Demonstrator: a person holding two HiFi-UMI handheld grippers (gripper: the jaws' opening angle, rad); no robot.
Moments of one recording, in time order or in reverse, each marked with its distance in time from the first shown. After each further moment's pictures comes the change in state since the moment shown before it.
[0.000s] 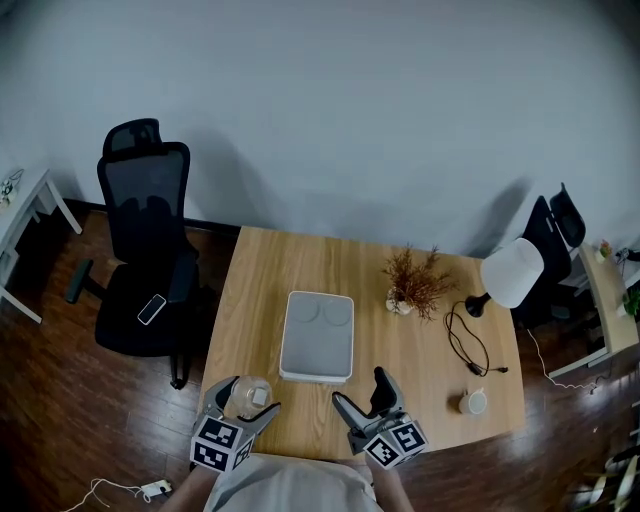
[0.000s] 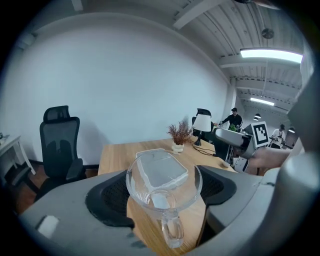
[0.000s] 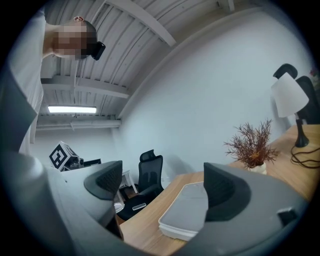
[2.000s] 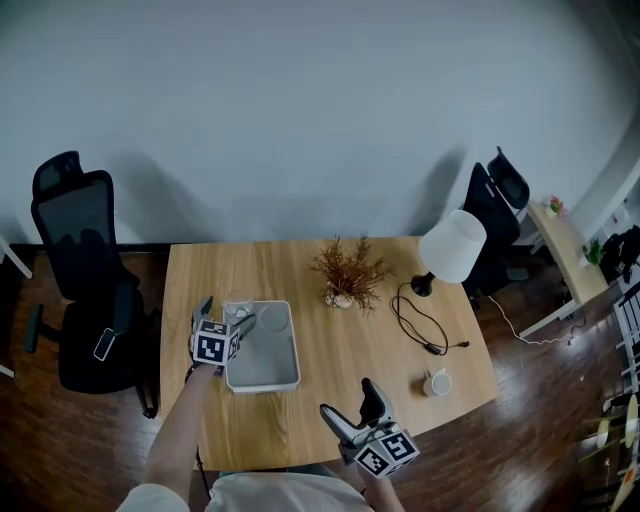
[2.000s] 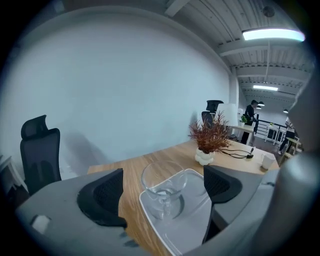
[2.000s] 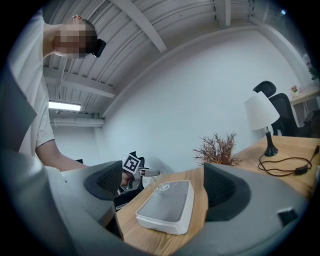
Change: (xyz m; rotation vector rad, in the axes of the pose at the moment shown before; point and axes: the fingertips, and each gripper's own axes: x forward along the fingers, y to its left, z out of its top) left arm 0.261 0.084 0.086 0.115 -0.011 0.066; right arm -0.074 -0.062 0.010 0.004 -0.020 -0.200
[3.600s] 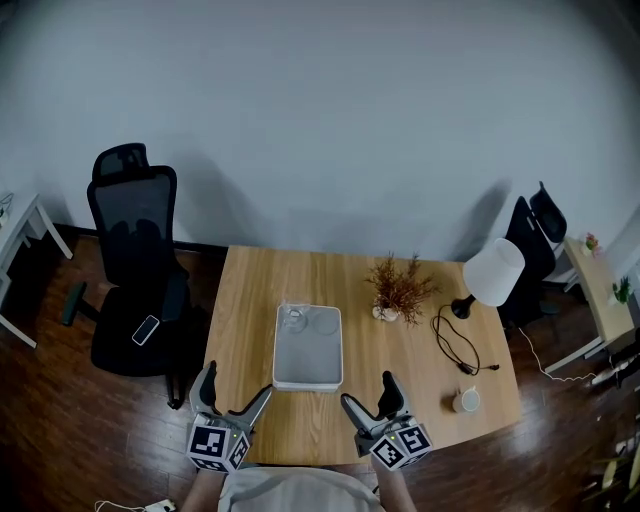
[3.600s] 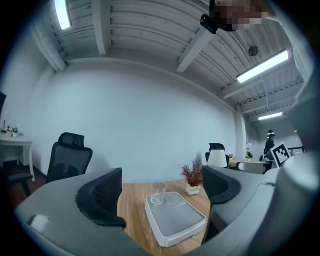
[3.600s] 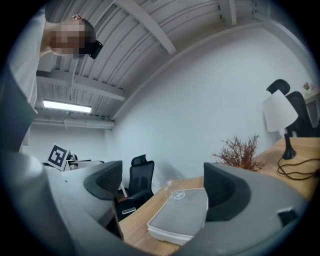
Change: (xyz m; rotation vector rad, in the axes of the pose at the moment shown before) left arm -0.289 -0.041 0.006 -0.156 -0.470 0.104; right arm 0.037 0.051 0.012 -0.038 -0.045 0.103
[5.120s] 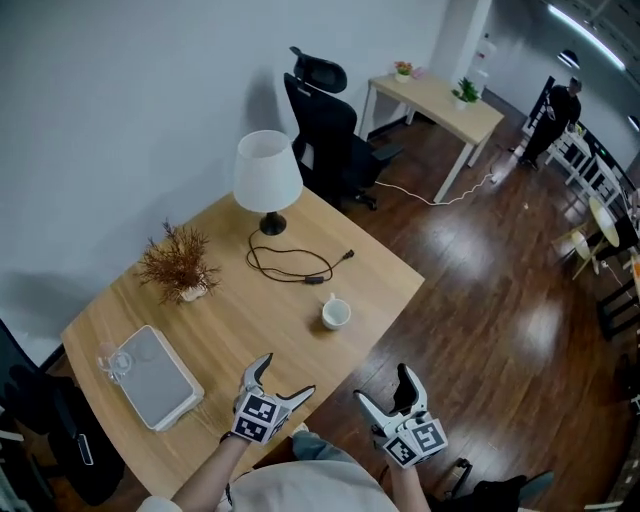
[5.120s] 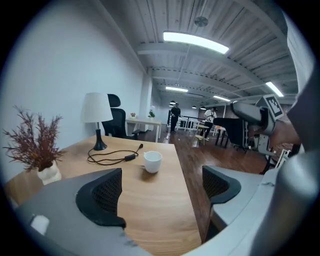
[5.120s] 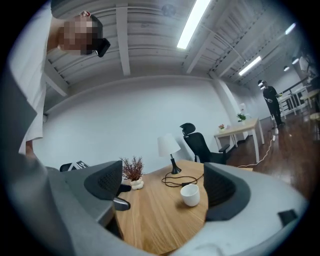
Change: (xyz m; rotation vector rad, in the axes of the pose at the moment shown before) left arm 0.098 -0.449 -0.217 0.349 0.494 -1.094; right arm -0.358 -0.159 0.008 0.026 -0.161 -0.800
